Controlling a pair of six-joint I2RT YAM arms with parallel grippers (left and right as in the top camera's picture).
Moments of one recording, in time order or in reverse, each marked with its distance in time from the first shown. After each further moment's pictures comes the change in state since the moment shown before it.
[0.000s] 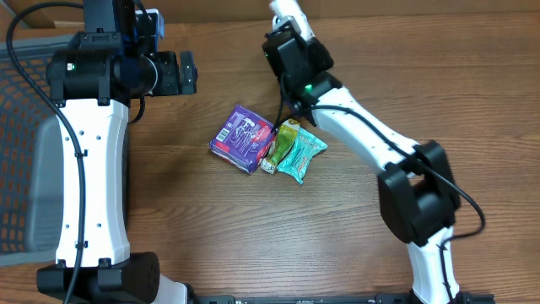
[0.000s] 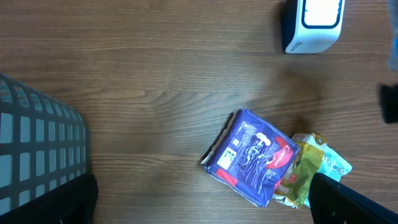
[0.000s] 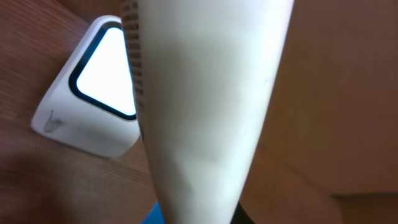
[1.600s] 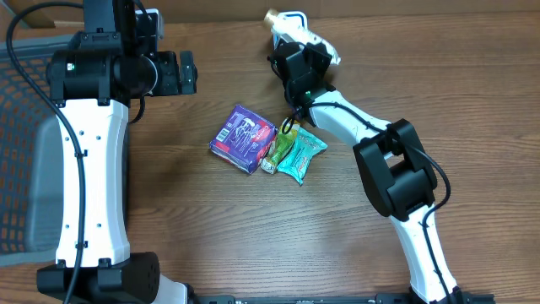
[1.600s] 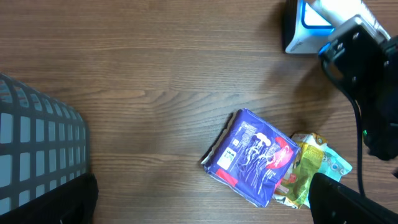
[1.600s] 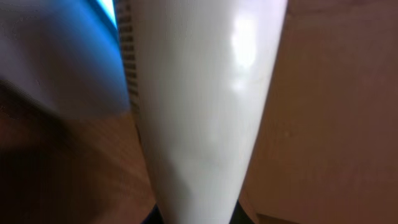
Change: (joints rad) left arm 0.000 0.000 0.000 0.000 0.000 0.000; right arm -0.057 0.189 -0.001 0.190 0.059 -0.486
